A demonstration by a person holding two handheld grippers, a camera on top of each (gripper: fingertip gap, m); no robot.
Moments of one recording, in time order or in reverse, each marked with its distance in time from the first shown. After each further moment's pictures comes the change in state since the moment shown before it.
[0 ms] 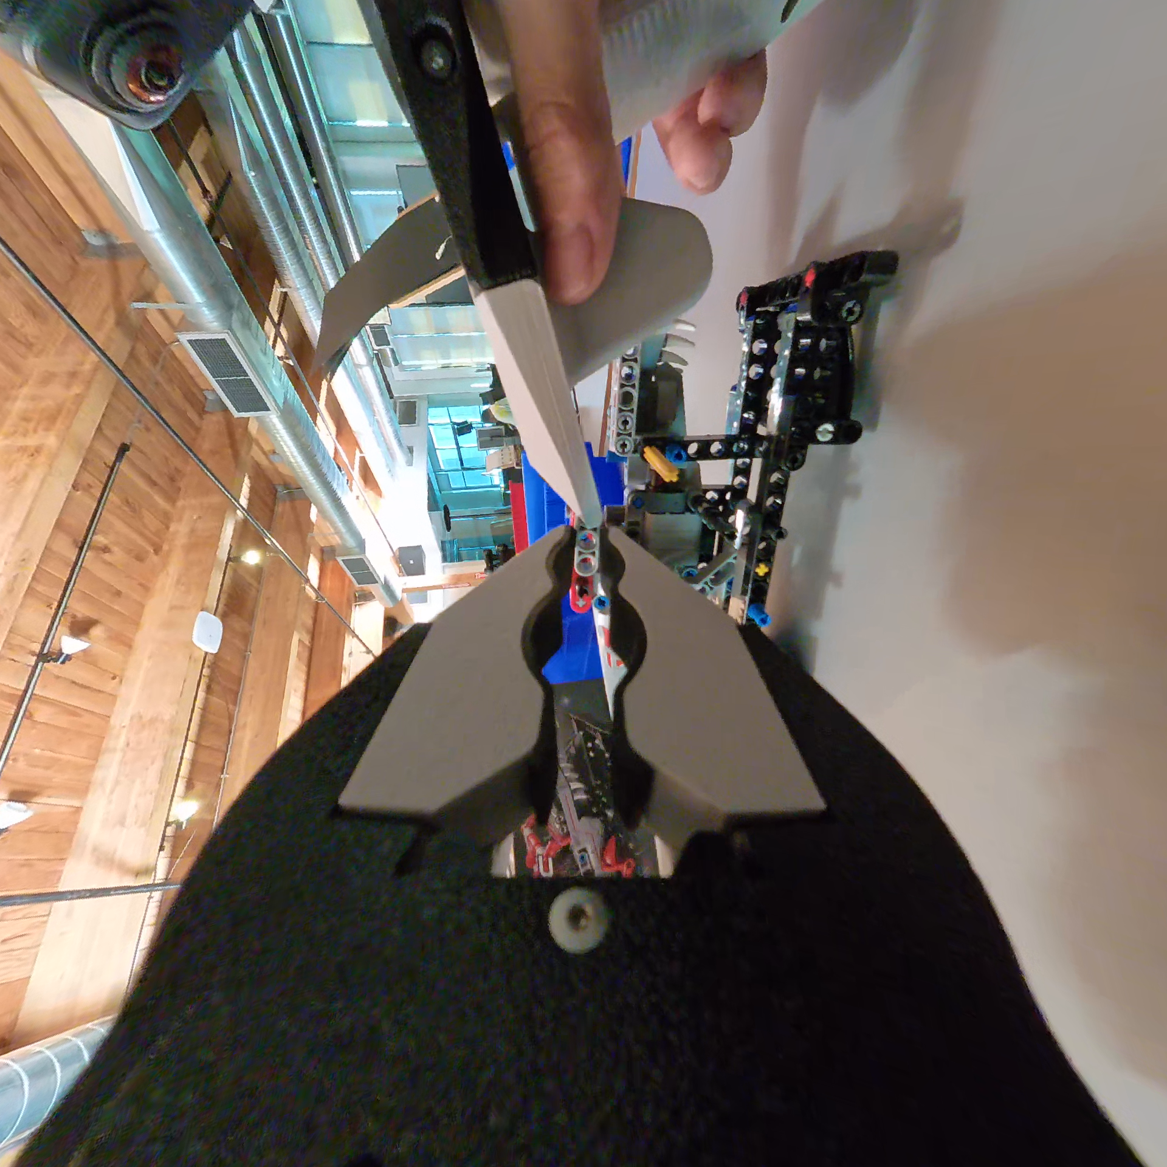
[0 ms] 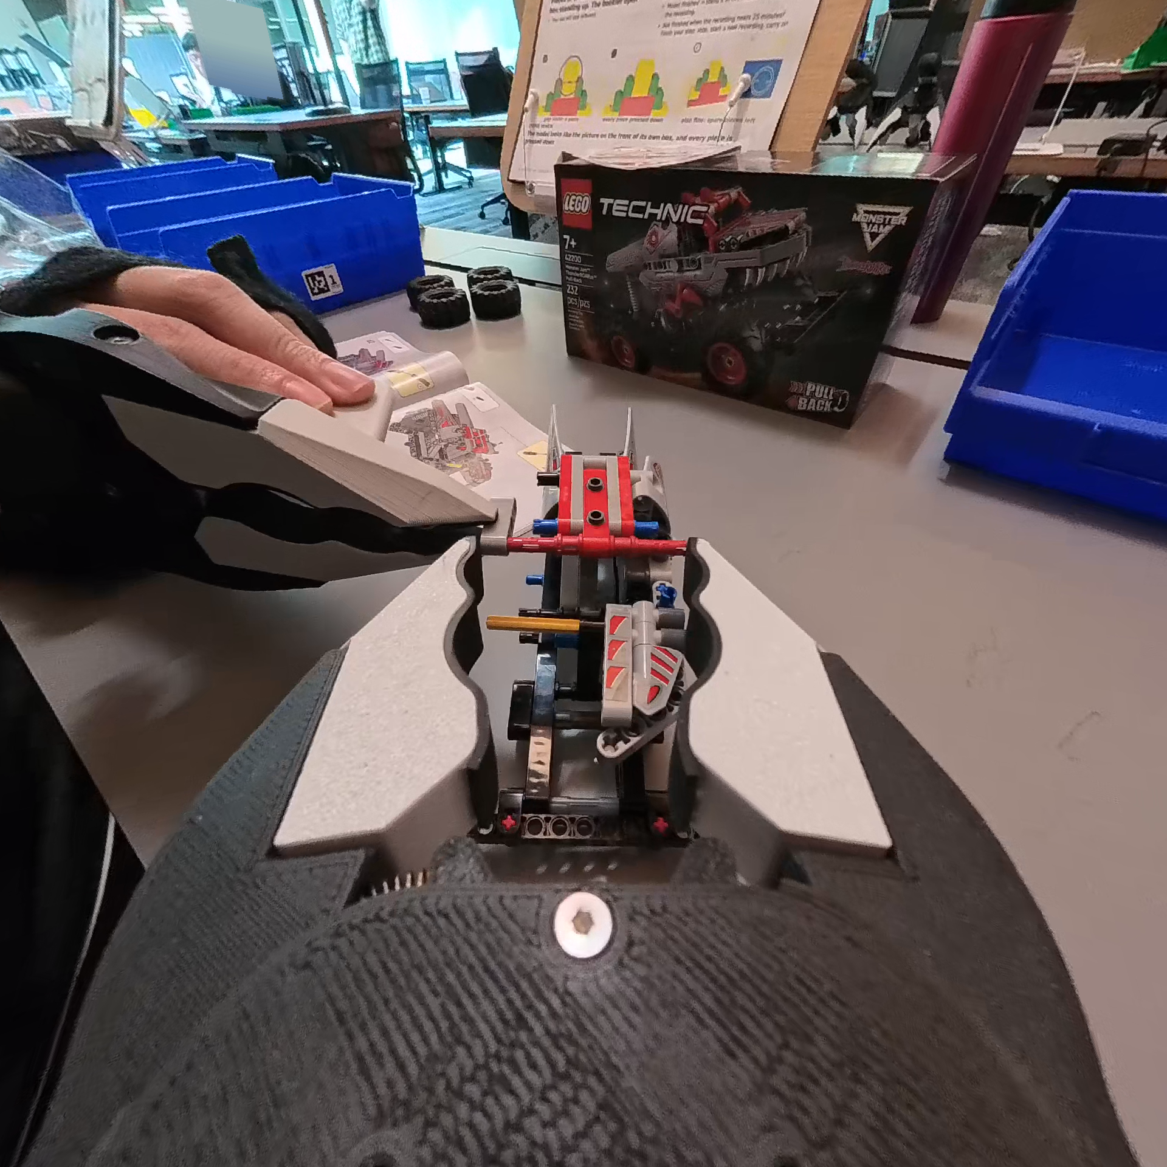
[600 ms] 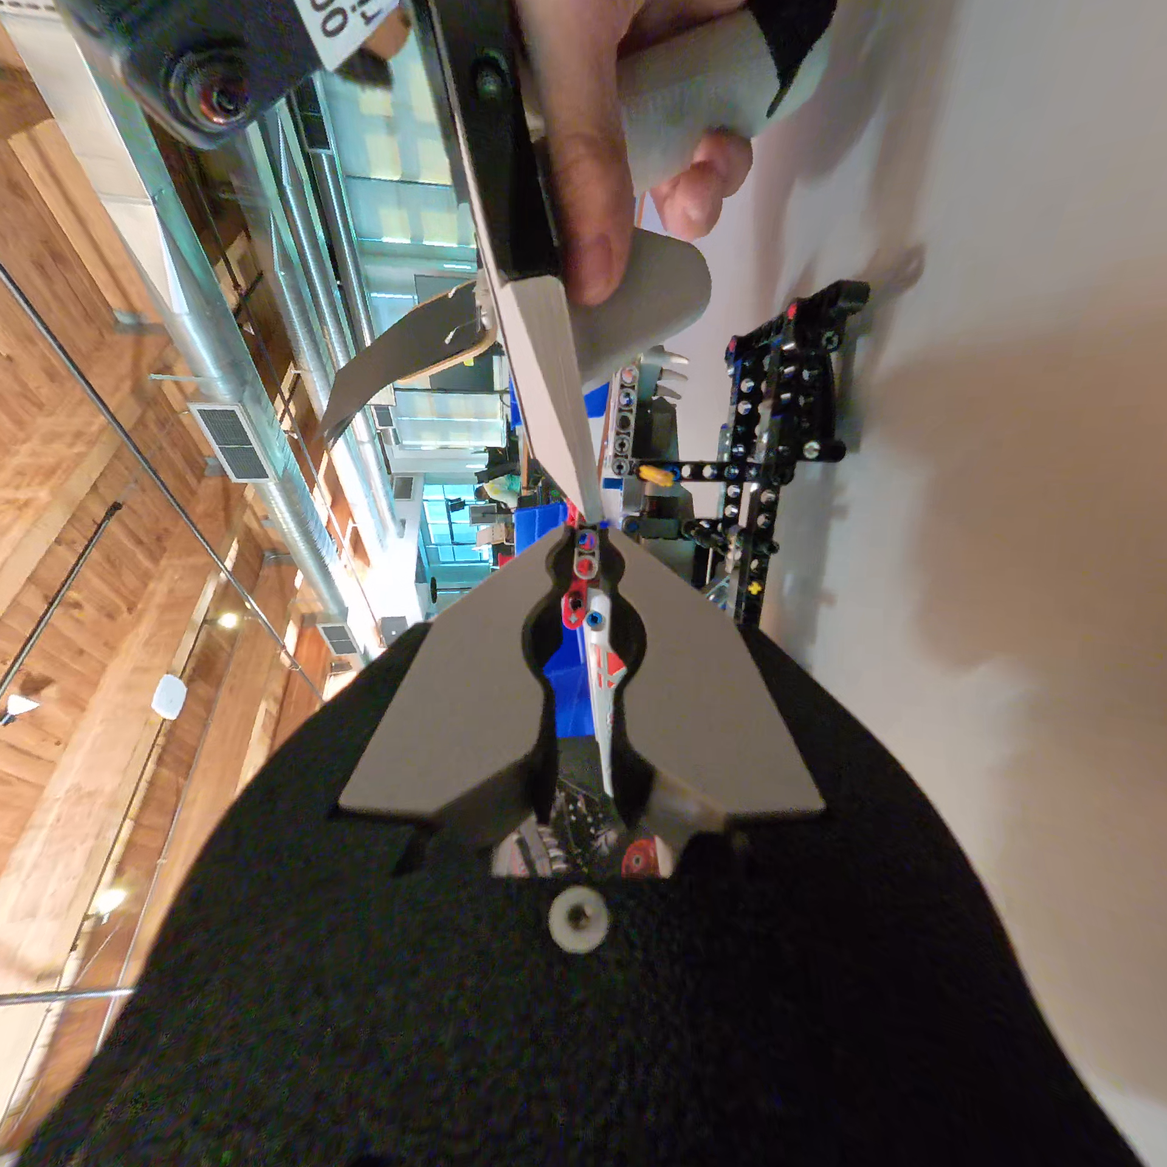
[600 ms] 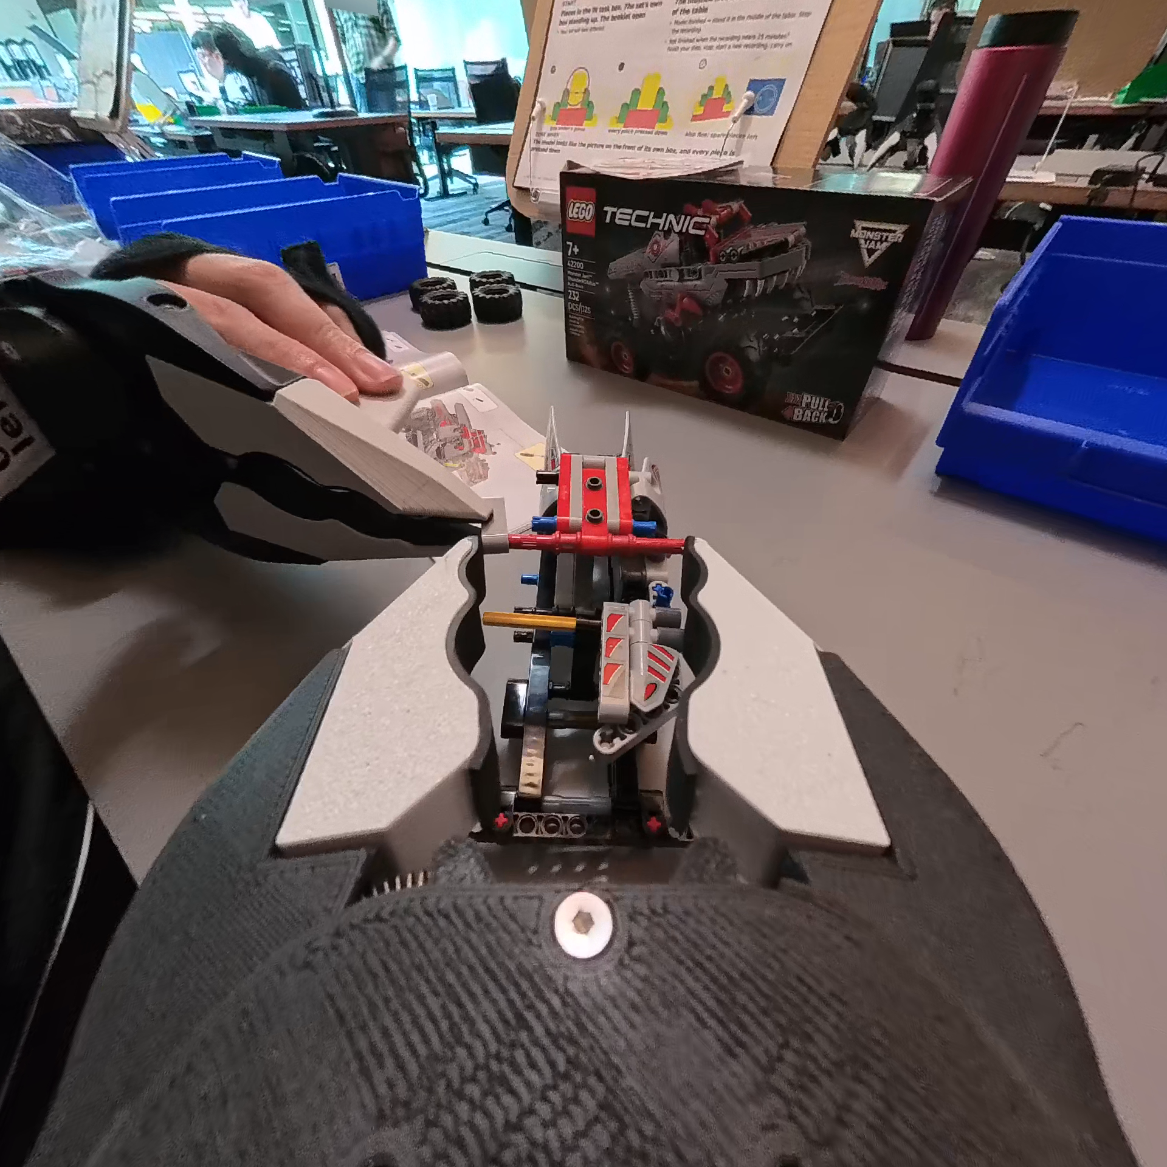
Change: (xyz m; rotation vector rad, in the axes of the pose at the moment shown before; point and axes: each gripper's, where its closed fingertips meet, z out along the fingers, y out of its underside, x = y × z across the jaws) left arm -0.001 0.001 0.004 0.161 0.005 -0.046; right arm 0.001 0.000 -0.003 0.015 -0.003 -0.030
